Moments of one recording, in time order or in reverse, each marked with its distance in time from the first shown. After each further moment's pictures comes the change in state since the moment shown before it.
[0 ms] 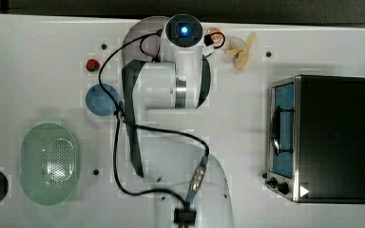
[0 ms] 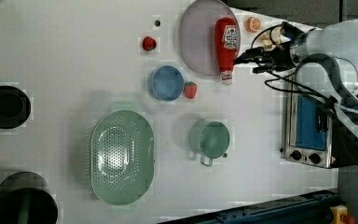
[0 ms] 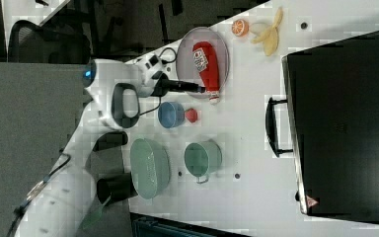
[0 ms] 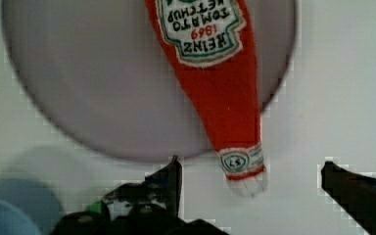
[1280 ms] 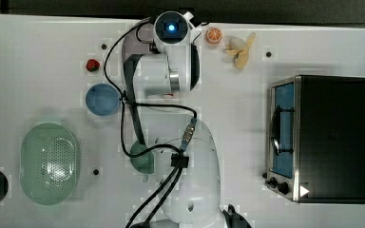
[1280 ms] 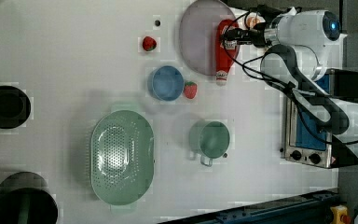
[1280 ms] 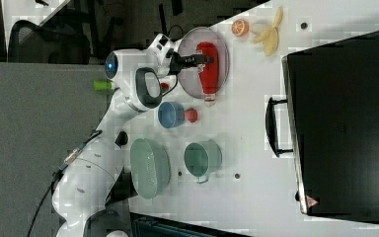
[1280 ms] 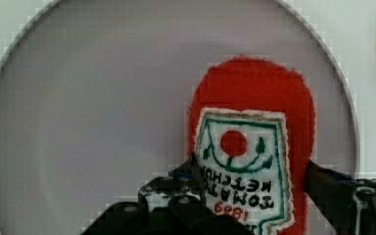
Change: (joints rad) arm 0.029 0.266 -0.002 0.229 -0.121 0.230 -0.059
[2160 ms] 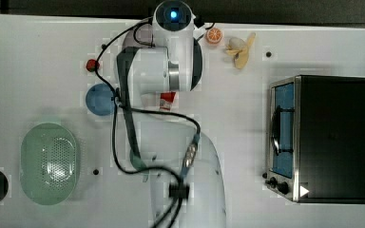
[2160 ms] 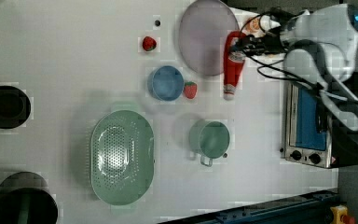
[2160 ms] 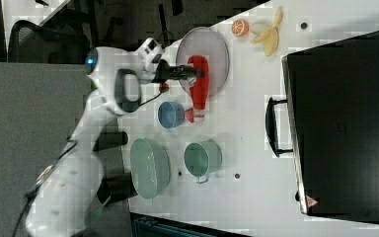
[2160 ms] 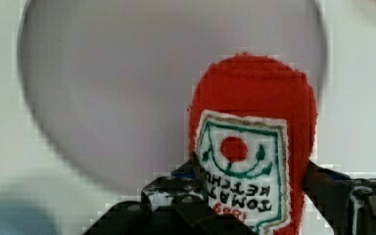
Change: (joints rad) arm -0.006 -0.185 0.004 -0.067 0.068 -0.299 0.000
